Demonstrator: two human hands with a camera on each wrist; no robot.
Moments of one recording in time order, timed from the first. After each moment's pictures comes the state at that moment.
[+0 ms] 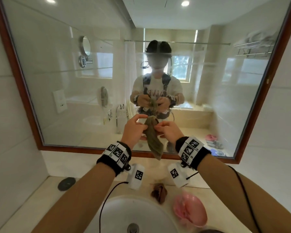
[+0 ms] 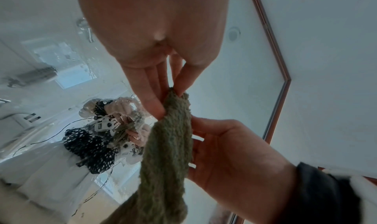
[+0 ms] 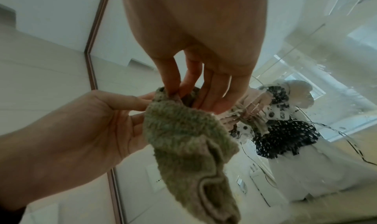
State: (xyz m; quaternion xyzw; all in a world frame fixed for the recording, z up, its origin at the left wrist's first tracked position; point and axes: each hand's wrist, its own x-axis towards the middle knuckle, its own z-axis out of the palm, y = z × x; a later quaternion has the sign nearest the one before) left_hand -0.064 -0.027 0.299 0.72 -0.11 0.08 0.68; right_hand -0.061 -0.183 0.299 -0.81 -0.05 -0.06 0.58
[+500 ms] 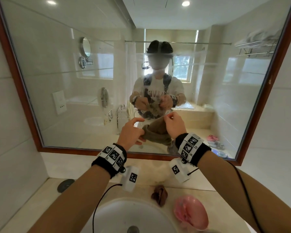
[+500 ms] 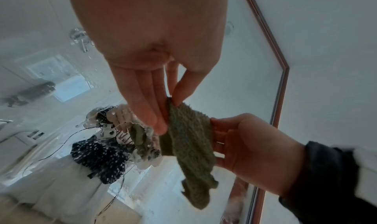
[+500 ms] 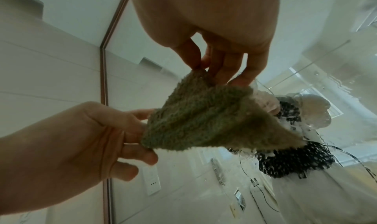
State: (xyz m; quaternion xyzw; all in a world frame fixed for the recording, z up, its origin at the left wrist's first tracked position) left_hand -0.051 -0.015 0.293 0.77 -0.11 0.05 0.62; right_hand -0.043 -0.190 0.313 -0.84 0.02 -0.24 0.49
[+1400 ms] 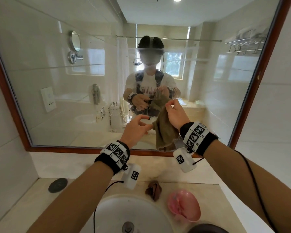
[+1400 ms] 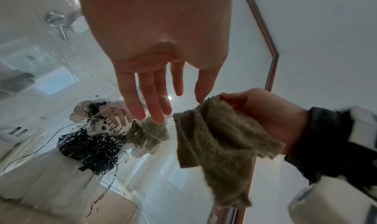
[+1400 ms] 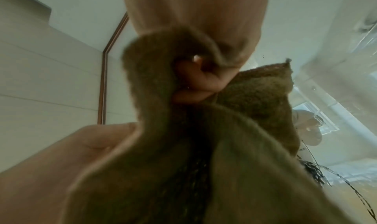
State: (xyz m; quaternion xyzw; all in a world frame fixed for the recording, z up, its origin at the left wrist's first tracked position) left_hand -0.047 -0.046 0.286 0.79 -0.18 0.08 0.58; right_hand -0.062 -0.212 0.343 -0.84 -0.01 -0.21 0.50
